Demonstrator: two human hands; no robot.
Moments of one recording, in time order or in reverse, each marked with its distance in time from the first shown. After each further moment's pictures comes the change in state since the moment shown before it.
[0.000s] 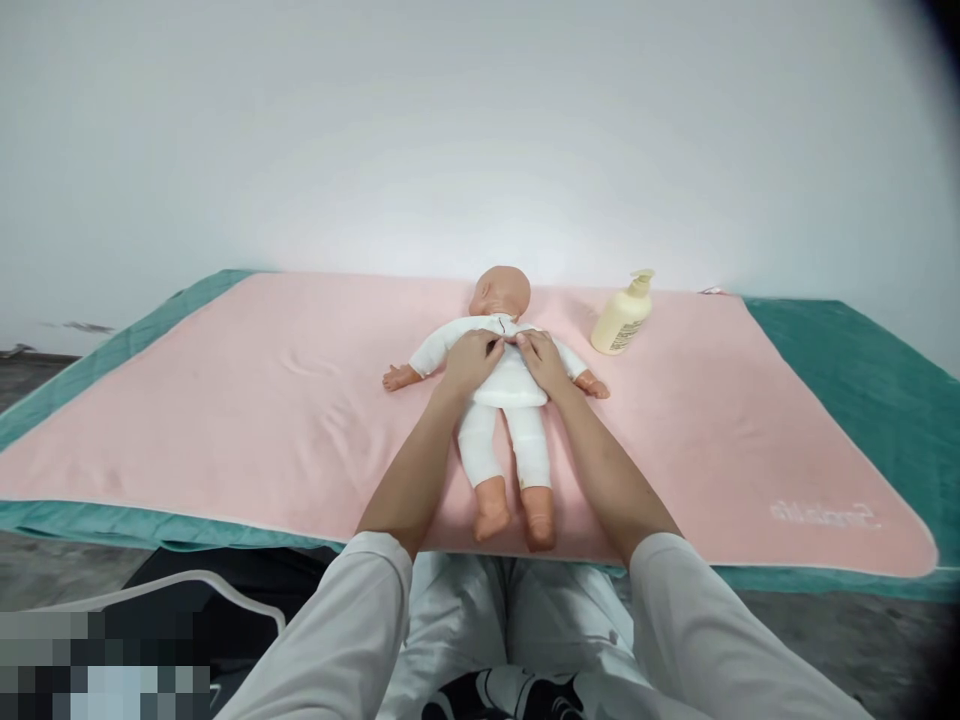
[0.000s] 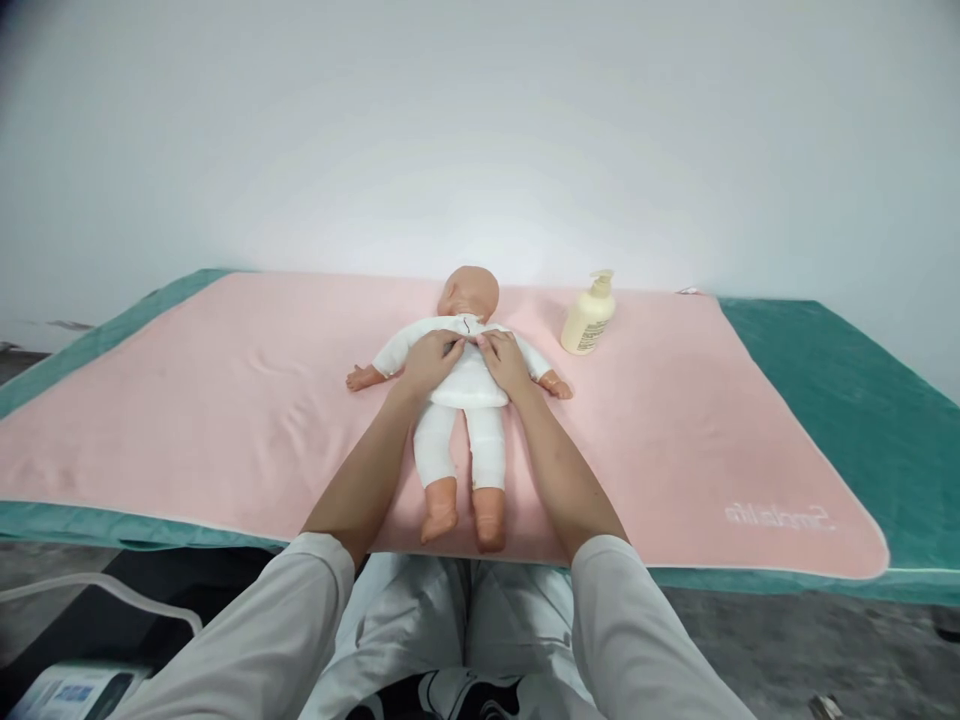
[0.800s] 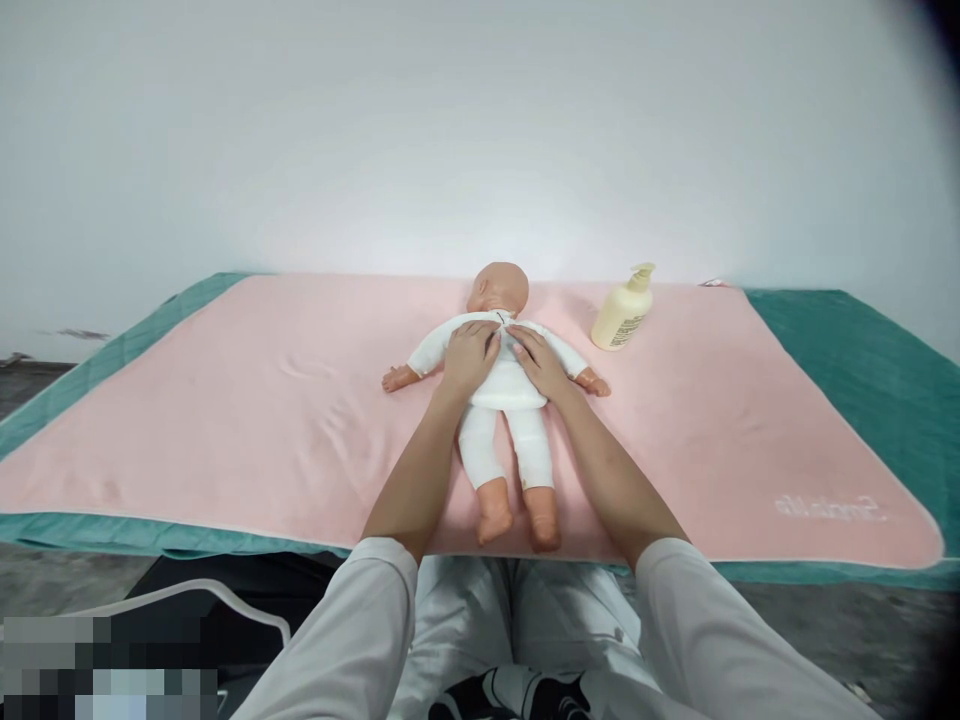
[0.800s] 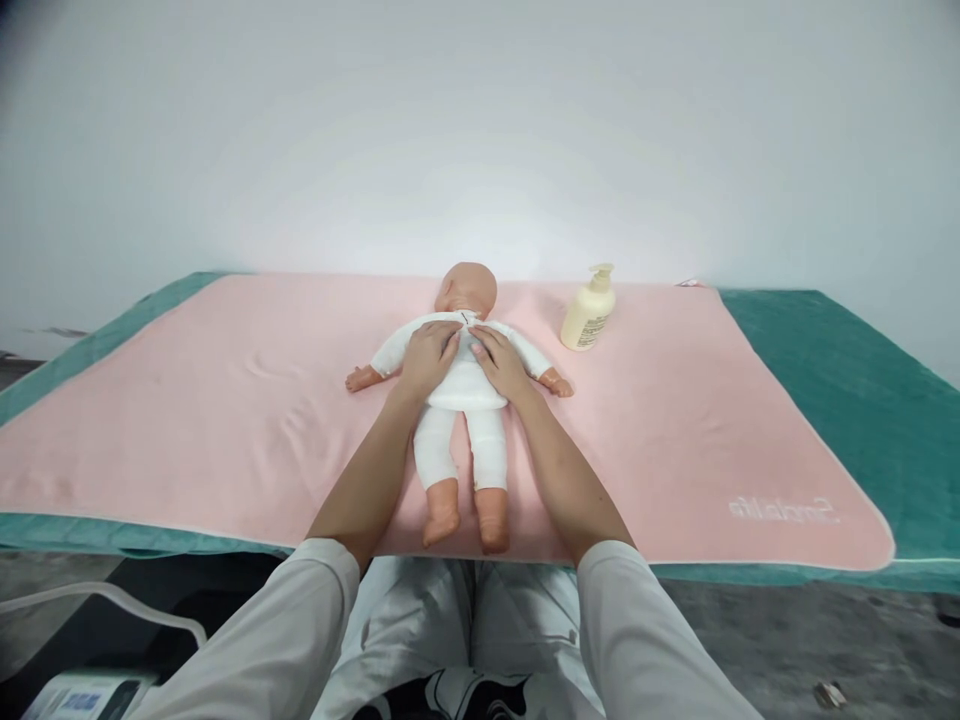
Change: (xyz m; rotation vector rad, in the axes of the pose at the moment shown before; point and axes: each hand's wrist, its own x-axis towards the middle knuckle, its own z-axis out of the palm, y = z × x) left_hand 0.001 -0.007 0.005 0.008 0.131 0.114; right_hand -0.012 0.001 0.000 0.045 -0.090 0.003
